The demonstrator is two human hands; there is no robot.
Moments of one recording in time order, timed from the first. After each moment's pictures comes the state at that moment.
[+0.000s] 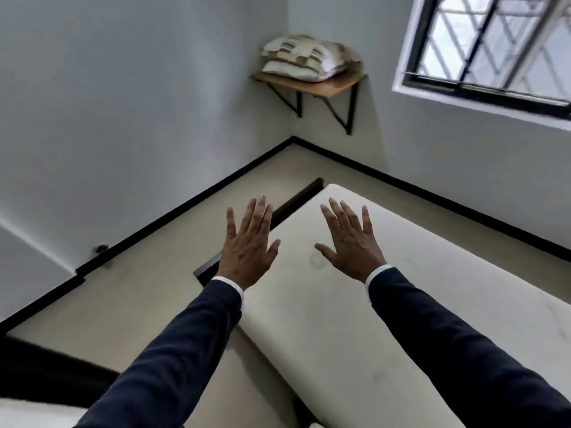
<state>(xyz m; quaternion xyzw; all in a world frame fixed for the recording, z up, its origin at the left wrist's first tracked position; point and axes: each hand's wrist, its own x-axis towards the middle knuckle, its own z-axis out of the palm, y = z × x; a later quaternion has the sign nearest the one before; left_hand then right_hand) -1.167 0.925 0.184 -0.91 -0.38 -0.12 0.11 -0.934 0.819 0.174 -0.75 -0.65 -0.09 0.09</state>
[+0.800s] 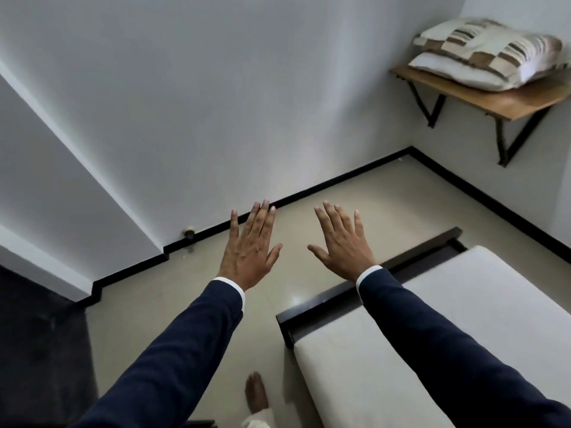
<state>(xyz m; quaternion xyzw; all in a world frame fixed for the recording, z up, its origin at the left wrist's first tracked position) -1.370 1.308 0.152 -0.83 -0.53 -0.07 0.15 -1.128 1.301 0.132 -0.62 -0.77 -0.03 0.11</state>
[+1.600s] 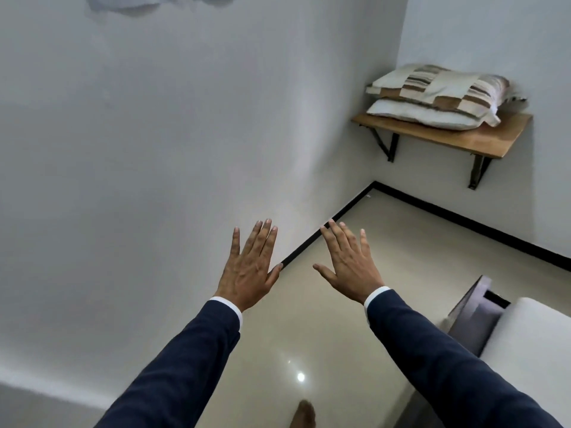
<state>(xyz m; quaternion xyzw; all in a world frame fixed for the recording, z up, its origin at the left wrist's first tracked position) -1.407 1.768 0.173 -0.92 -0.36 -0.09 0.15 -1.166 1.679 0.139 -0.74 -0.66 -0.06 0.12</state>
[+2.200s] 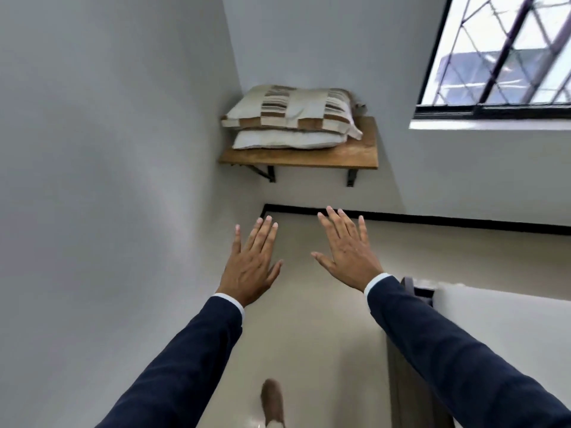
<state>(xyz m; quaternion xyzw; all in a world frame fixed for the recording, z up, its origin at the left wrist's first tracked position) -1.033 2.038 0.174 -0.99 -0.09 -0.11 0.09 -0.881 1.835 0.161 -0.89 -0.43 -0.10 0.13</state>
